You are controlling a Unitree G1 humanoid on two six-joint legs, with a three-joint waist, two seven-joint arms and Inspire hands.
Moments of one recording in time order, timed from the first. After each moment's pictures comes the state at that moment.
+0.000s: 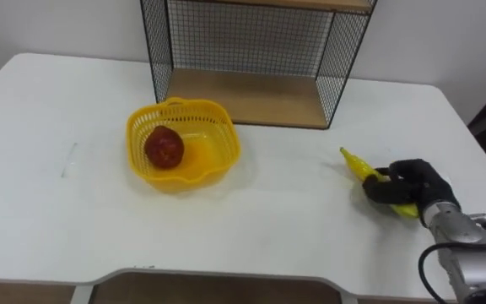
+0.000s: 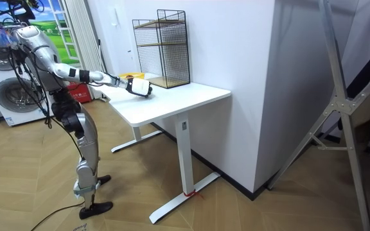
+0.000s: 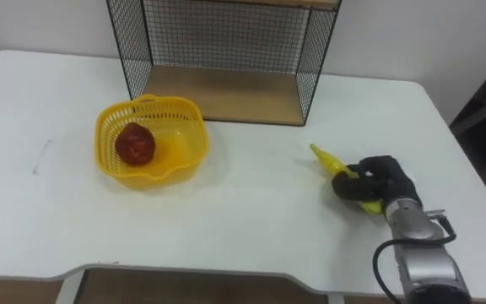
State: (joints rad) left arm 0.25 0.26 0.04 1.00 0.32 0.18 -0.05; right arm -0.18 -0.39 -0.02 0.55 0.11 0.11 0.08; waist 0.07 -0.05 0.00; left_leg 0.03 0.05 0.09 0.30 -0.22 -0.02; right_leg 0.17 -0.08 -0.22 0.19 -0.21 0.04
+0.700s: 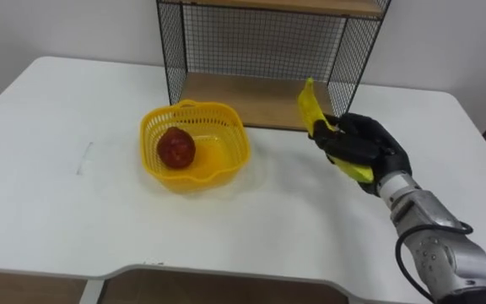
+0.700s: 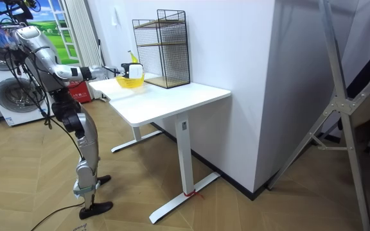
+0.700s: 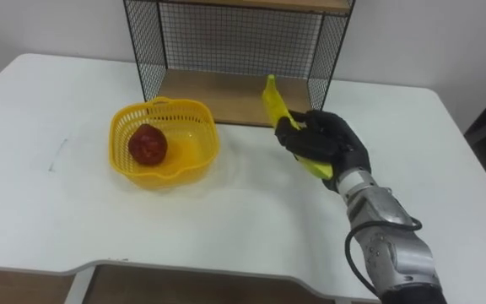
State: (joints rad) left arm 0.26 0.23 0.04 1.00 0.32 0.17 -0.05; right arm -0.17 -0.34 0.06 0.28 0.60 0.11 0.16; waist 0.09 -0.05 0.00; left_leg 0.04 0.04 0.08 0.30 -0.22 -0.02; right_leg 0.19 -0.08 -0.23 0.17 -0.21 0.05
